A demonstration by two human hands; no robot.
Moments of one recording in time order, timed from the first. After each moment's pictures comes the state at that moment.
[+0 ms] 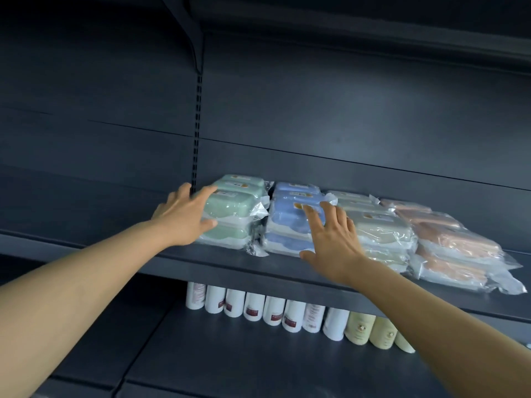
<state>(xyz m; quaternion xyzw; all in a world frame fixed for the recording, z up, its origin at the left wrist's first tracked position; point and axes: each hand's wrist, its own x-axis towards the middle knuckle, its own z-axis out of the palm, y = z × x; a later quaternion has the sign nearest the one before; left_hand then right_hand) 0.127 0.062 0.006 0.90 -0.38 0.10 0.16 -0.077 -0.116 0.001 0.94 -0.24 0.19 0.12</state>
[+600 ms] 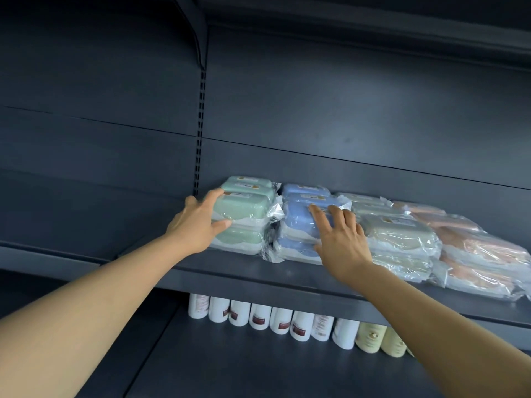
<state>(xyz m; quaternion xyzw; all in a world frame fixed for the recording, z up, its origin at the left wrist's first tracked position) 0.154 0.044 -0.016 0.88 -0.37 0.06 0.30 -0.037 -0.137 -0.018 0.92 -0.30 0.22 0.14</state>
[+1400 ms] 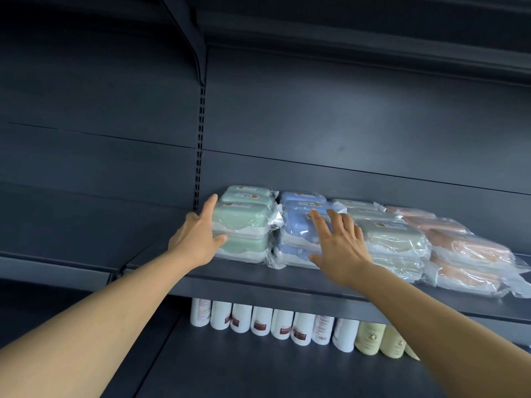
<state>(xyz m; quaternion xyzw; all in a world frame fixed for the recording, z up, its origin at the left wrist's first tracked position) 0.155 0.048 -0.025 0.88 -0.35 0.06 0.31 -0.048 -0.118 -0.004 0.93 -0.30 0.18 0.12</state>
